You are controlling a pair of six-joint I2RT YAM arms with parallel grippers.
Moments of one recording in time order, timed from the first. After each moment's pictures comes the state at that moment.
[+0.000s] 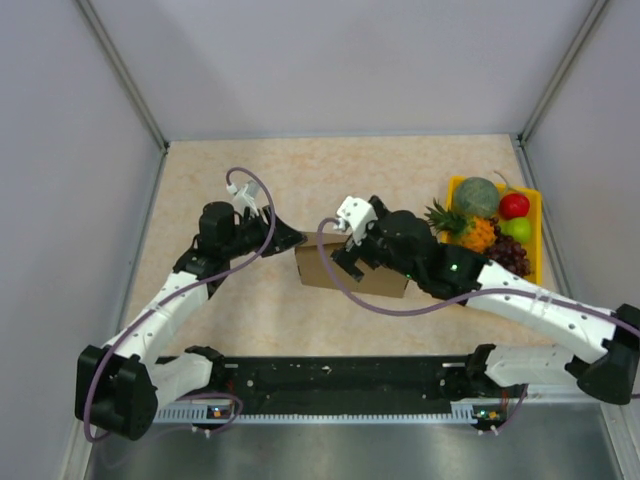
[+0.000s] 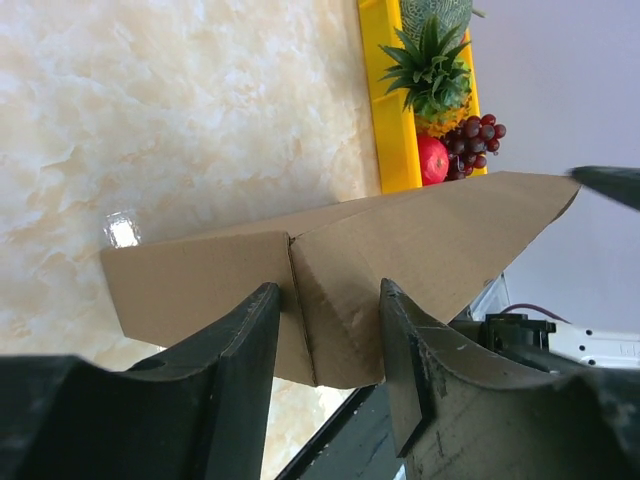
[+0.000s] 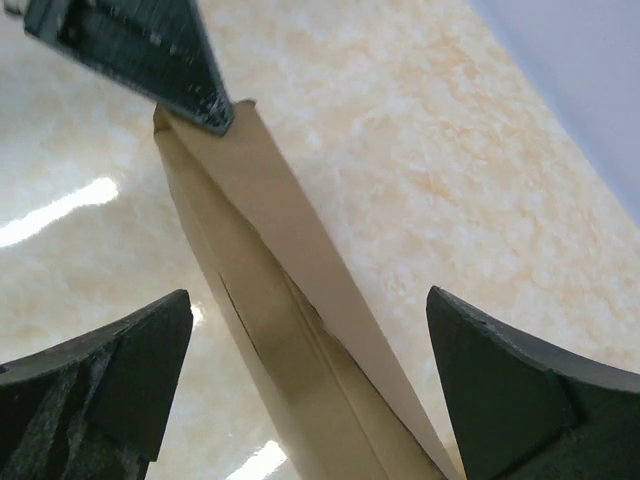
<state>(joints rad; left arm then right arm) -0.31 1.08 0.71 -0.02 0.56 -0.71 1.01 1.19 1.04 -0.29 0.17 -0.29</state>
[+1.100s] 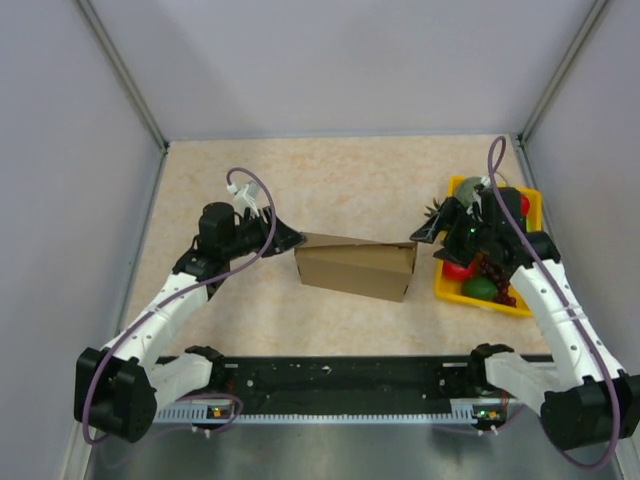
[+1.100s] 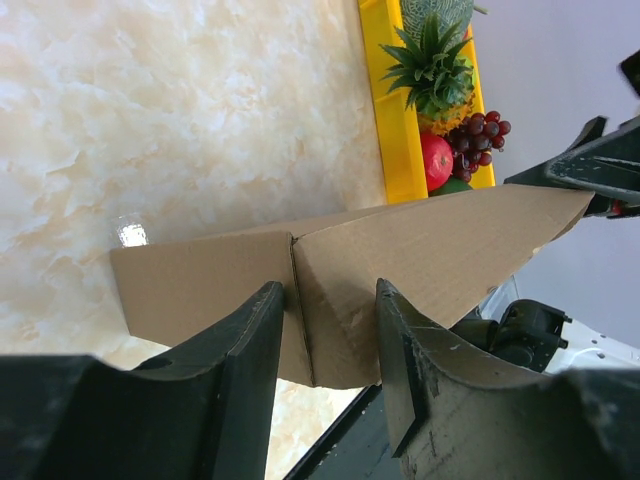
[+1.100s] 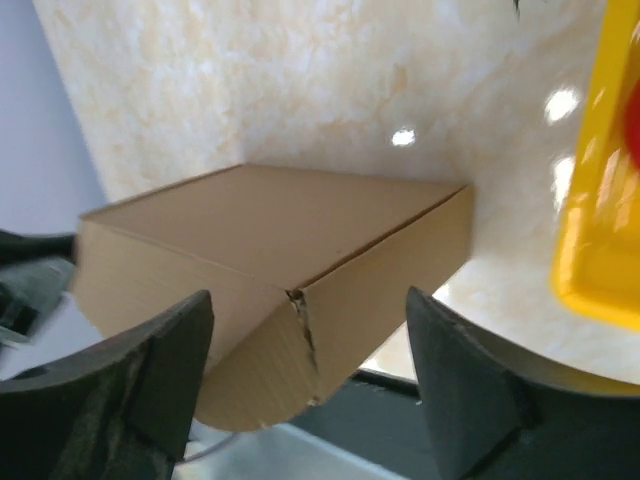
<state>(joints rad) -0.32 1.07 0.71 -0.03 0.55 -0.68 0.17 1.02 0.97 -0.75 -0.35 0.83</state>
